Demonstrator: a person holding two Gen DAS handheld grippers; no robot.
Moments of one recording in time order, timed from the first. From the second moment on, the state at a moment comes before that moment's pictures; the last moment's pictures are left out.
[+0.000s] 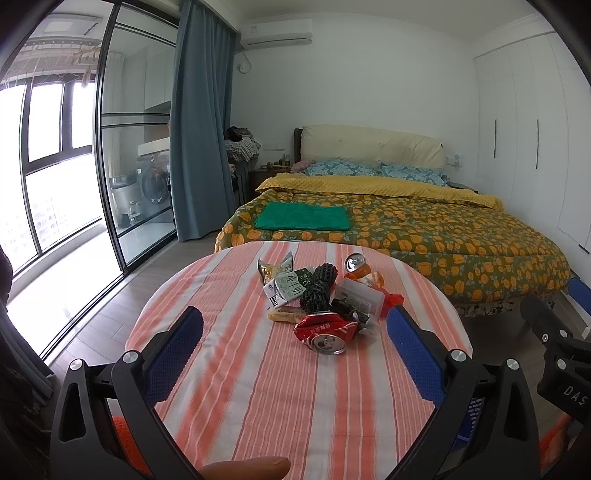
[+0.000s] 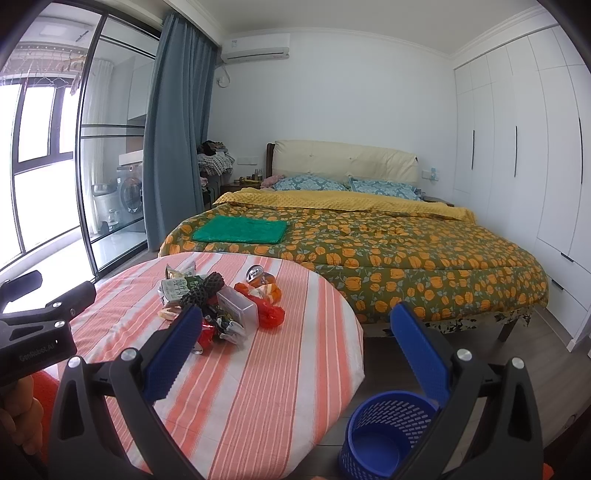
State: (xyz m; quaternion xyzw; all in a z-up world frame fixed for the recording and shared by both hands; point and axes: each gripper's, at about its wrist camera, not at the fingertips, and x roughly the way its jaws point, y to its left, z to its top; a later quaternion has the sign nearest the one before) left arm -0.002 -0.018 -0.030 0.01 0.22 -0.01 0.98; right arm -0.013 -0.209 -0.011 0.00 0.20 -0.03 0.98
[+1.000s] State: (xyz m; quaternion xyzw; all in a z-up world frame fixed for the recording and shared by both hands) left arm 0.062 -0.017 -0.120 0.03 0.35 -0.01 0.94; right arm 0.030 -0.230 -0.084 0.02 0.25 -0.04 0.97
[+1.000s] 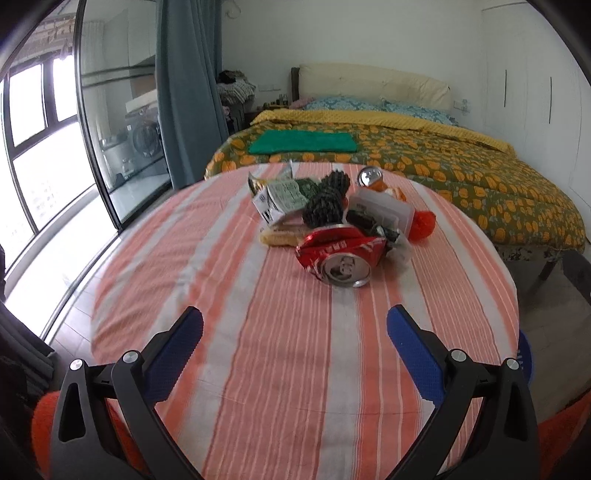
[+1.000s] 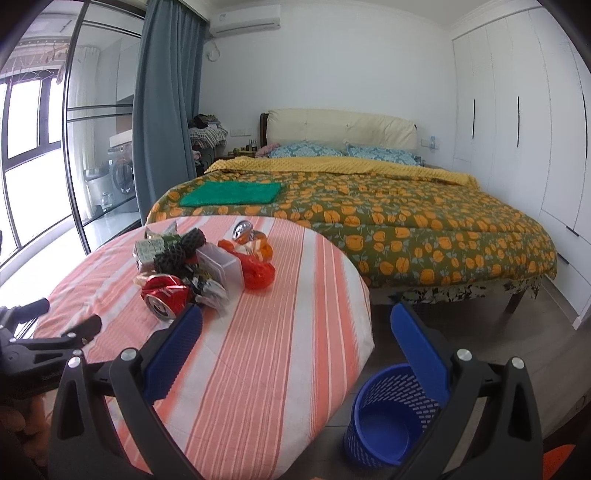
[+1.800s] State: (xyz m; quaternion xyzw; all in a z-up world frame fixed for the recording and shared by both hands) left arm 0.174 -0.032 -0.178 0.00 0.43 0.06 0.90; right arm 0.042 -0.256 -0.117 0.04 0.29 -0.04 0.96
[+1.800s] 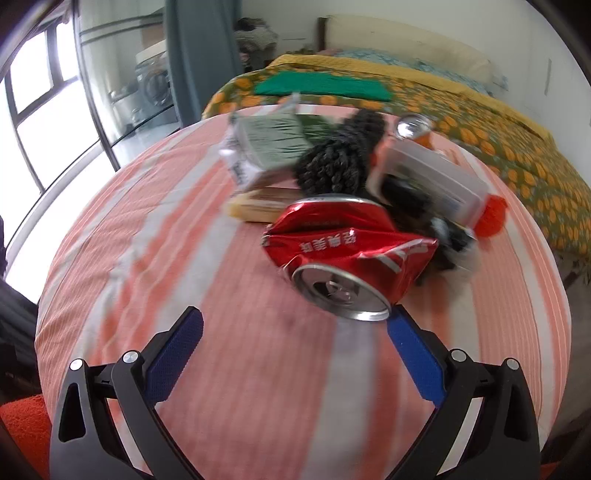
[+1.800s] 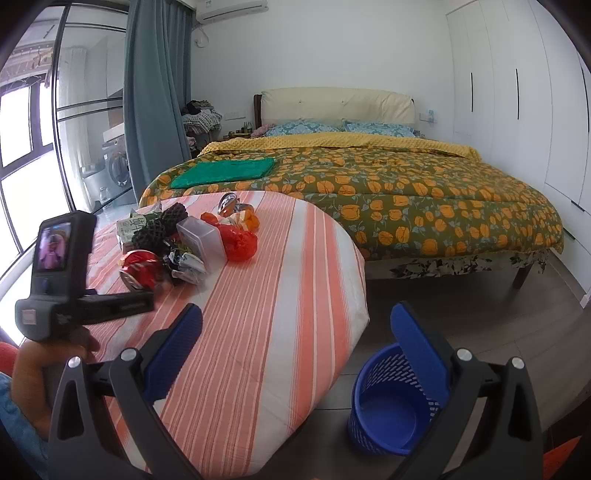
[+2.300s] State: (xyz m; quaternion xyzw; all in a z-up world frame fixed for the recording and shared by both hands) left arm 0.154 0.042 -0.181 -0.05 0.45 0.06 0.89; right arm 0.055 -0.236 -0.132 0.02 0.31 -0.01 0.95
